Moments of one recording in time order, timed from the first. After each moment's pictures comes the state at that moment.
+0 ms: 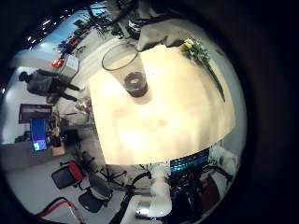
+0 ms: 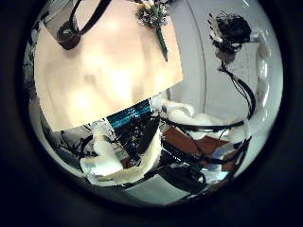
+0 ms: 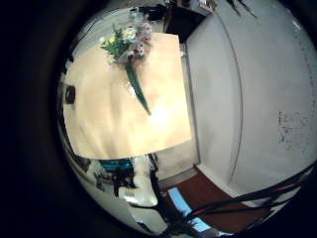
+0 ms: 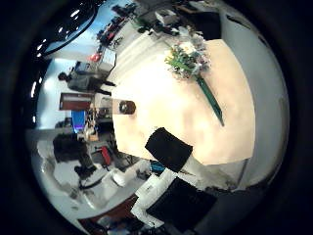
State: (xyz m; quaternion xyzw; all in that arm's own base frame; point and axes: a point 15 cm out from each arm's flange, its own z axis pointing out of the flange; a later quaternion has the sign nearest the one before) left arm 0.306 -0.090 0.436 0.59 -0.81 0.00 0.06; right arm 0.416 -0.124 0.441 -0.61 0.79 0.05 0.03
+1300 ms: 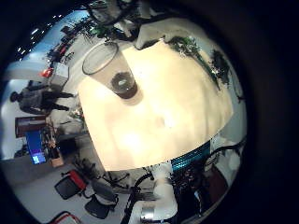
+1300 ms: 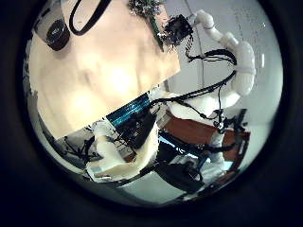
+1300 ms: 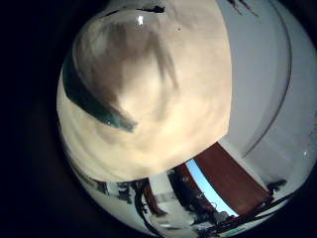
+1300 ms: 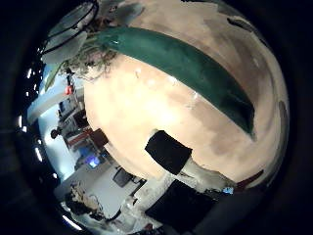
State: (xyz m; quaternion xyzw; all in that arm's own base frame) left arm 0.306 -0.094 0.420 0.55 -0.83 0.00 0.08; right arm 0.430 -0.159 0.140 -0.49 0.85 0.18 -0.06
